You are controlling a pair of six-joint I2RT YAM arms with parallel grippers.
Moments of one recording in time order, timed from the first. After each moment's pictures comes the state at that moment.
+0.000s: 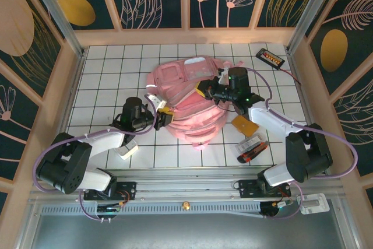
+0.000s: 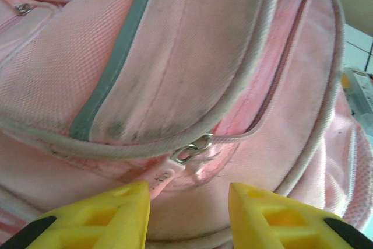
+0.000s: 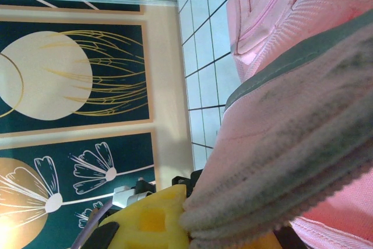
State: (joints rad) left arm -0.46 1.40 0.48 0.47 0.52 -0.02; right arm 0.46 1.44 0.91 0.16 -0.62 1.23
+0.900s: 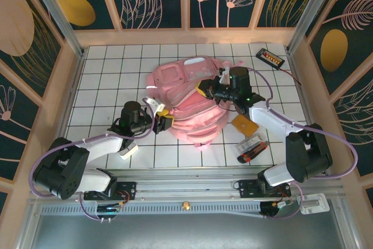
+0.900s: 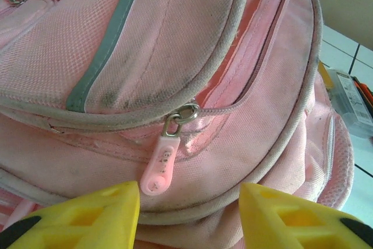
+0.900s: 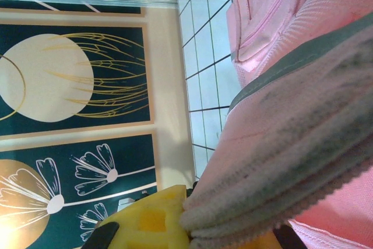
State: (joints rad) left arm -0.47 1.34 0.42 0.50 0.52 -0.07; right arm 0.45 1.44 0.91 0.16 -0.63 1.23
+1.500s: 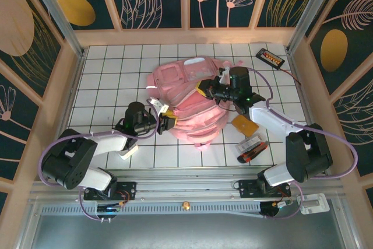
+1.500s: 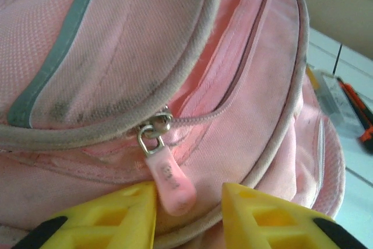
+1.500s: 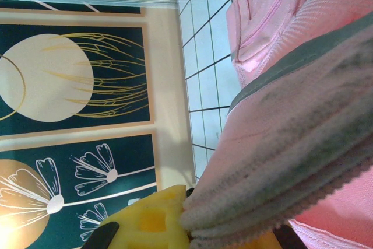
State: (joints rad) left arm -0.51 1.44 0.42 0.63 0.54 -0.10; right arm 0.45 1.44 0.91 0.16 -0.63 1.23
